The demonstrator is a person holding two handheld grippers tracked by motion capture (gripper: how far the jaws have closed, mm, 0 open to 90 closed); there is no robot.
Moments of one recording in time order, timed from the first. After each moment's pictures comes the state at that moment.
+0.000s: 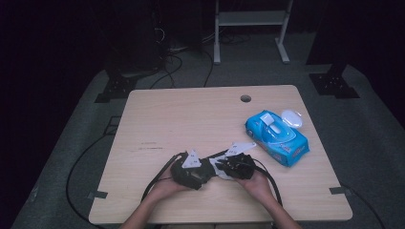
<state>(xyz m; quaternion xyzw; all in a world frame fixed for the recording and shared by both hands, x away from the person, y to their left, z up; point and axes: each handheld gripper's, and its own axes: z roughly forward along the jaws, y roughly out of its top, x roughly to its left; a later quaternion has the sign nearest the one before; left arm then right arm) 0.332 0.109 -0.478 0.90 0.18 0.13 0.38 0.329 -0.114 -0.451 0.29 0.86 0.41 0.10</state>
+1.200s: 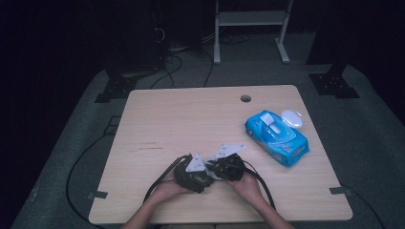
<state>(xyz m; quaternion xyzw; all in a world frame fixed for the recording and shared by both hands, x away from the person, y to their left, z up) 0.324 0.099 -0.477 0.90 0.15 0.12 0.38 0.323 -0.080 -0.450 0.27 0.86 0.42 0.11</state>
